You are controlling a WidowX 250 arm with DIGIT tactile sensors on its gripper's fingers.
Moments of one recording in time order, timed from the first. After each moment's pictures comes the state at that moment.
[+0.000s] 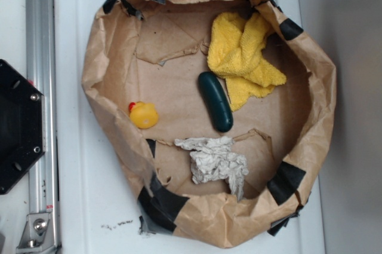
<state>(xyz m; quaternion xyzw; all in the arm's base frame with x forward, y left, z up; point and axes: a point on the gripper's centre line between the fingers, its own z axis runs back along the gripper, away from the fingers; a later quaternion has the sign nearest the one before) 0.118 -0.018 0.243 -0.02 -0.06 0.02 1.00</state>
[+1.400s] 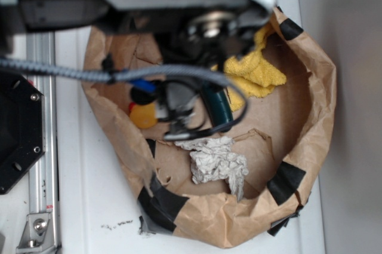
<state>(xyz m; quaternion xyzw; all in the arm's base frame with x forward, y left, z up) 0.230 0.022 0.130 0.03 0.04 -0.03 1.00</state>
